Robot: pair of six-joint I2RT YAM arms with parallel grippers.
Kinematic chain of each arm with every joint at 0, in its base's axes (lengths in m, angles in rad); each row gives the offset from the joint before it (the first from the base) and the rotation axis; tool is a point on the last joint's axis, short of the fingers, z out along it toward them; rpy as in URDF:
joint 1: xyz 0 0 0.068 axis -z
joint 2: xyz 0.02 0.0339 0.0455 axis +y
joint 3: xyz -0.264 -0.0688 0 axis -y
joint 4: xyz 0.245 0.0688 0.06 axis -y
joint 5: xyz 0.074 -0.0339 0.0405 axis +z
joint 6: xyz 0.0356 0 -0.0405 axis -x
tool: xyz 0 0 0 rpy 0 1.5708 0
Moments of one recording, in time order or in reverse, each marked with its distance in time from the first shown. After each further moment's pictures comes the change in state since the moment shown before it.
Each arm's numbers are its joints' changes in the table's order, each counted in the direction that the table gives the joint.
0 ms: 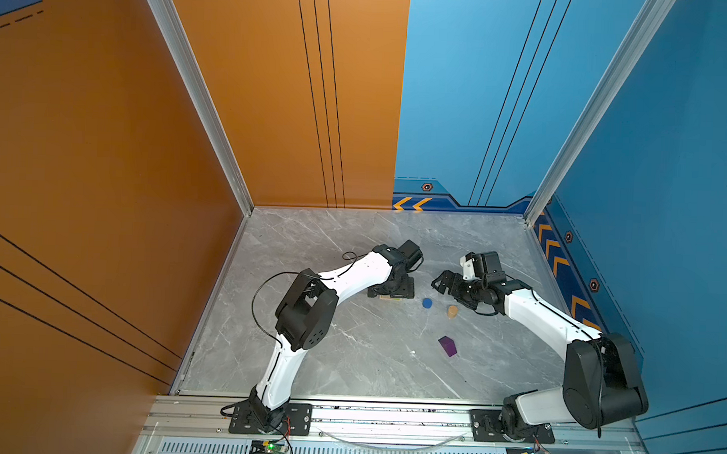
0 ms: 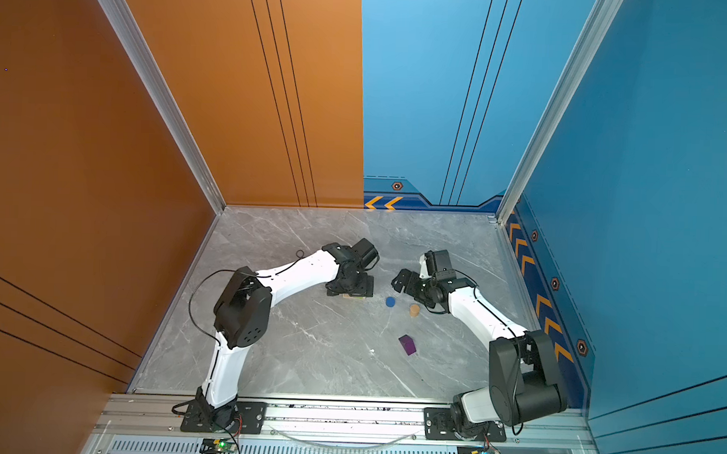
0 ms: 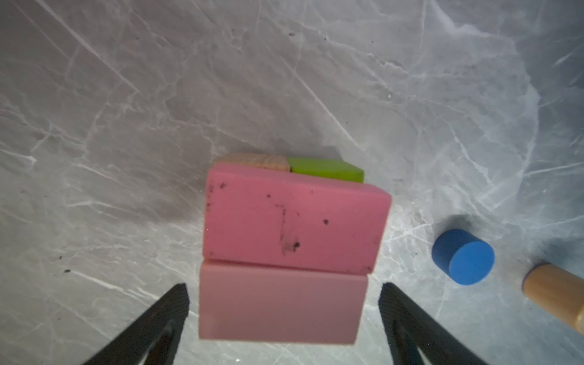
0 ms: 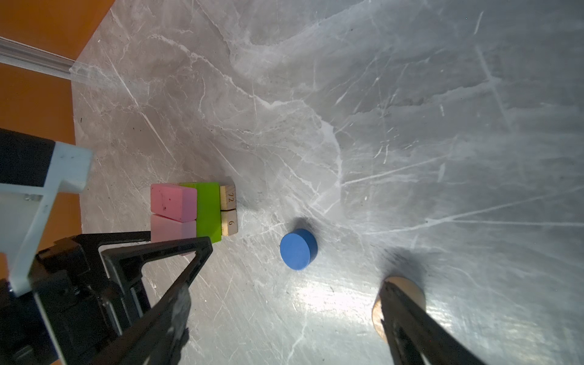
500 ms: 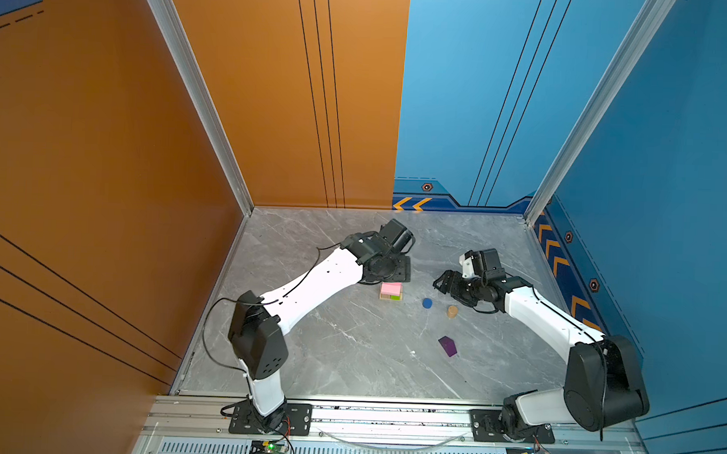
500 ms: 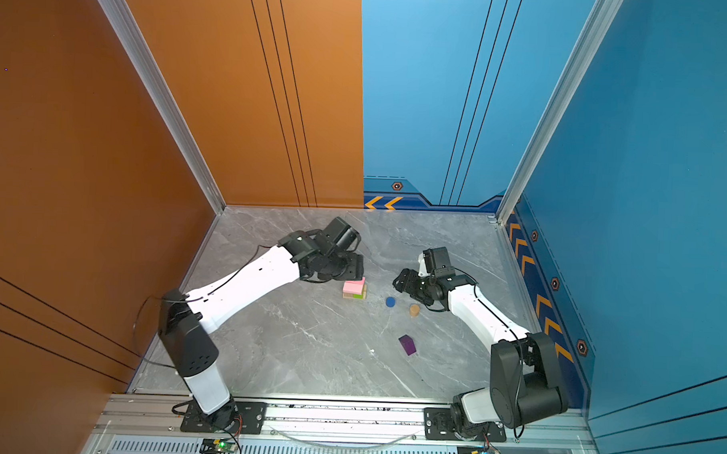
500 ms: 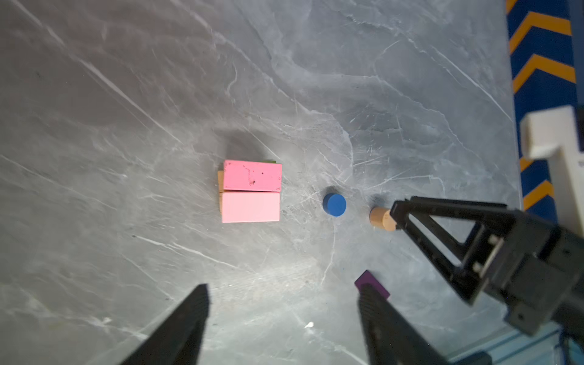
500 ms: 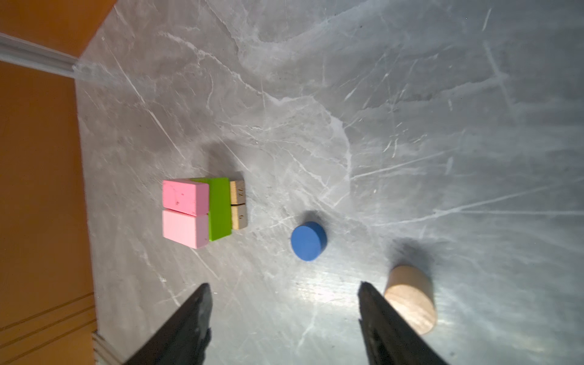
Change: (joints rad) left arm -0.023 -0.381 -0.050 0.001 -0.022 -0.050; right arm -0.026 -0.008 0.066 -0.074 0.002 -0.024
